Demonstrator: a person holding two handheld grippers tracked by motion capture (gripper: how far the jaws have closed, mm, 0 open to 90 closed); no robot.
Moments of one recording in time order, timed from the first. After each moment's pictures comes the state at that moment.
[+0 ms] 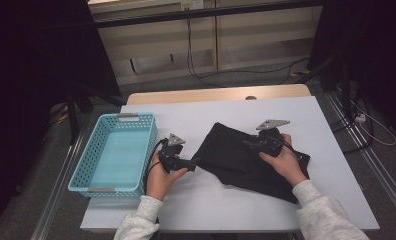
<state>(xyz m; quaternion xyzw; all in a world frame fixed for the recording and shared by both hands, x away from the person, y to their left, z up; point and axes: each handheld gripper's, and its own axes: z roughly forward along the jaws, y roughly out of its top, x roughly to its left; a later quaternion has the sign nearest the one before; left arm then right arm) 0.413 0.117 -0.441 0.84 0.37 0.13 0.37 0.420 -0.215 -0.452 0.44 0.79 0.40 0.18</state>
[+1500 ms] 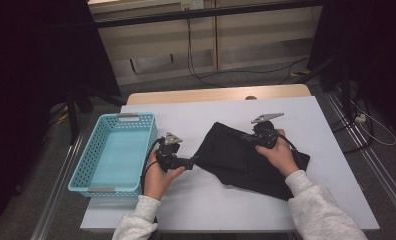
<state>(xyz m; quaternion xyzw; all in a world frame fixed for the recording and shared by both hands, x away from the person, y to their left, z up) 0.413 0.123 -0.436 0.83 0.38 0.14 0.38 0.439 -0.208 -0.448 0.44 0.79 0.40 0.13</state>
